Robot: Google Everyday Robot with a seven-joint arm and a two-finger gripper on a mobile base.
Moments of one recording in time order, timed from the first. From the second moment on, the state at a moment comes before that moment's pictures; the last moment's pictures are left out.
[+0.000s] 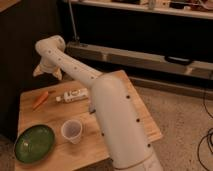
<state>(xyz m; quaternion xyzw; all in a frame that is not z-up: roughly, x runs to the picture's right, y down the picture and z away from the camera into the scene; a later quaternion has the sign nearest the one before) -0.360 -0.078 0.866 -0.06 -0.32 -0.61 0.72</state>
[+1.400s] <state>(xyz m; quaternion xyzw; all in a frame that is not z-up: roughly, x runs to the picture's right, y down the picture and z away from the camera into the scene) -0.400 -0.003 0.923 -0.04 -0.31 -0.68 0.66</state>
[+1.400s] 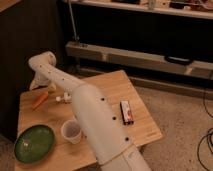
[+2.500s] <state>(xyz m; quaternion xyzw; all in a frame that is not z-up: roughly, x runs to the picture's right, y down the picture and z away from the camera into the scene) -0.421 0.026 0.960 -0.03 -0.29 -0.72 0.63</state>
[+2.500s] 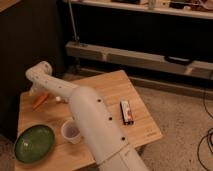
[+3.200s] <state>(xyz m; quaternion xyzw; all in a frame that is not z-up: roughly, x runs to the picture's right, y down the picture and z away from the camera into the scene) -0.422 0.034 0.971 -0.04 -0.28 -0.73 0.62</state>
